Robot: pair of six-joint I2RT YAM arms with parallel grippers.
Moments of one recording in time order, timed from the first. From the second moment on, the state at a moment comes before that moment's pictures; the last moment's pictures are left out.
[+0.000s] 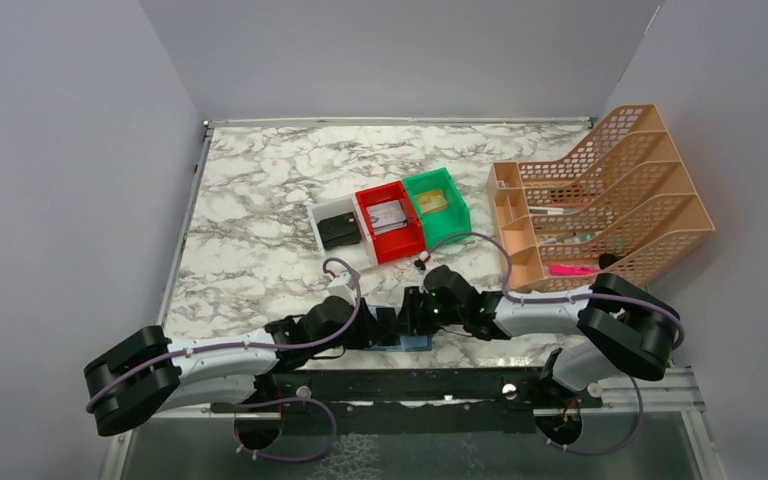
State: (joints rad) left arm -1.06 0.98 0.18 0.23 -0.10 -1.02; right arm 1.01 1.47 0.51 0.25 -0.15 0.84
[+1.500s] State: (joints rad) left arm -1.06 0.76 0.27 -0.08 -0.20 -0.94; right arm 1.01 1.09 0.41 0.16 -0.01 0.87
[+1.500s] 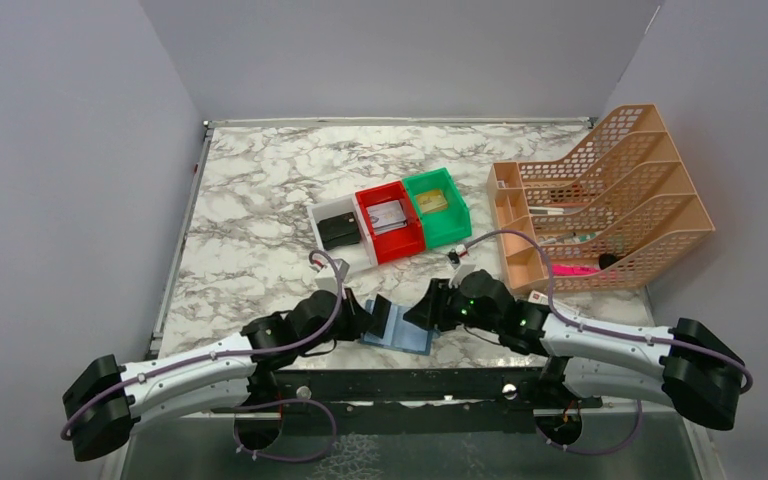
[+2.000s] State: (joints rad) left arm -0.70 0.67 0.25 0.02 0.09 -0.88; right arm 1.01 1.00 0.32 0.18 0.03 0.90
